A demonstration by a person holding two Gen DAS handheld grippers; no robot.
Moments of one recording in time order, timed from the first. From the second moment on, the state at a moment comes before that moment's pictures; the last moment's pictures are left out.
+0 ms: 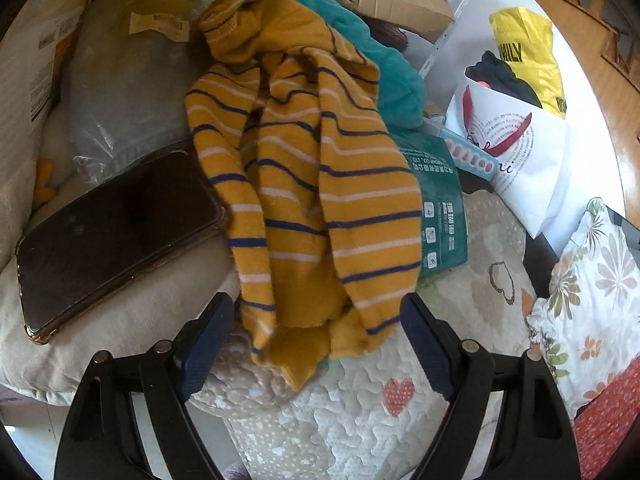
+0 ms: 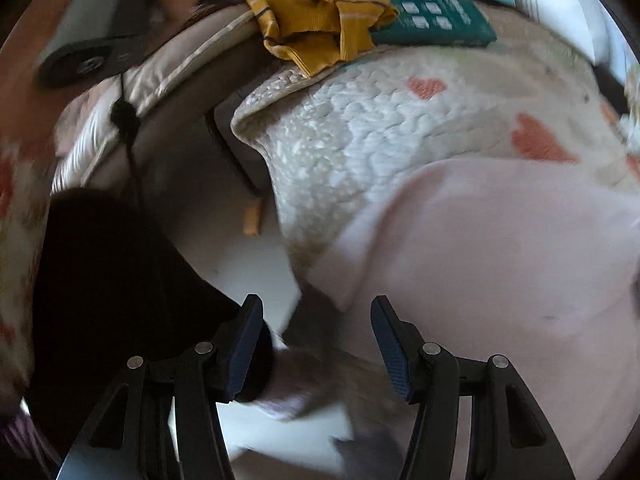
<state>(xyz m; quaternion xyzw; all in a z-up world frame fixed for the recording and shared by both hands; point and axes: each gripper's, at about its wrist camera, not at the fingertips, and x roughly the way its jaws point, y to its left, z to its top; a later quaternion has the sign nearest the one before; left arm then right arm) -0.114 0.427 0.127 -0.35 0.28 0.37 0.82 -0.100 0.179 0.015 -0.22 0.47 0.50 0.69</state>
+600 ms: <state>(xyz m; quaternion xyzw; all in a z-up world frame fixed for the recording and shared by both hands) -0.068 0.377 0.127 -0.32 0.31 0.29 0.85 0.007 -0.016 0.177 -0.01 0.41 0.31 0.85</state>
